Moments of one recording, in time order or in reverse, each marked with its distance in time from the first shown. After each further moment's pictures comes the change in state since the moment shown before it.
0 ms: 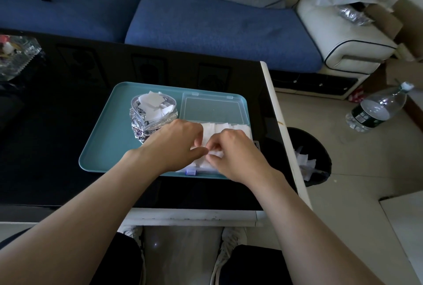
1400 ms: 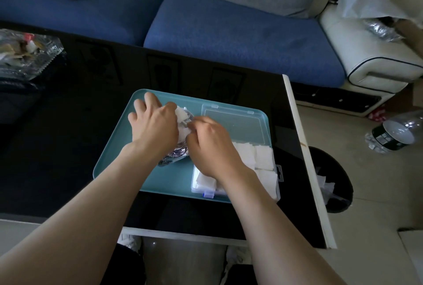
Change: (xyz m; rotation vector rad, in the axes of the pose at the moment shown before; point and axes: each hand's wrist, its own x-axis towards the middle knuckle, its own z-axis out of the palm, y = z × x) left_hand 0.032 -0.074 -0.015 0.171 0.310 -0.584; right_hand 0.080 -0.071 0.029 0.101 0.090 -0.090
